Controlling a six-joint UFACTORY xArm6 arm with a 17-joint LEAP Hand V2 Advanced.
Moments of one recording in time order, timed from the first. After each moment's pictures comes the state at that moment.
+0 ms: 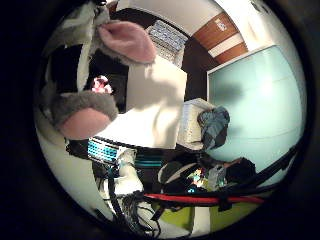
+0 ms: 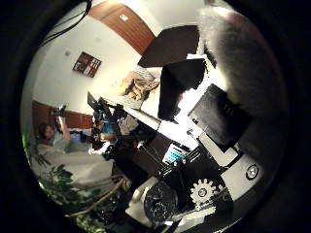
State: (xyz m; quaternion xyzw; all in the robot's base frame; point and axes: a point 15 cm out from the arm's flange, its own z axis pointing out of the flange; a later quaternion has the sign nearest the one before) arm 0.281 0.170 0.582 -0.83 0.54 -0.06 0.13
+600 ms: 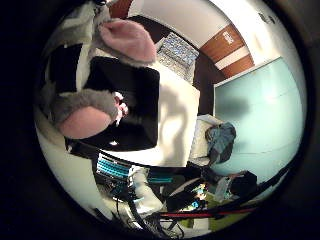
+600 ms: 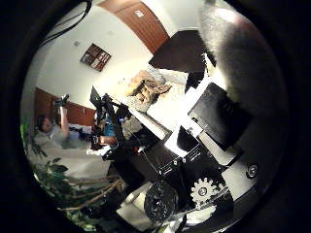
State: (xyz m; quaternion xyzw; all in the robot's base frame) arm 0.350 0.243 0.563 -0.84 0.52 -0.07 0.17
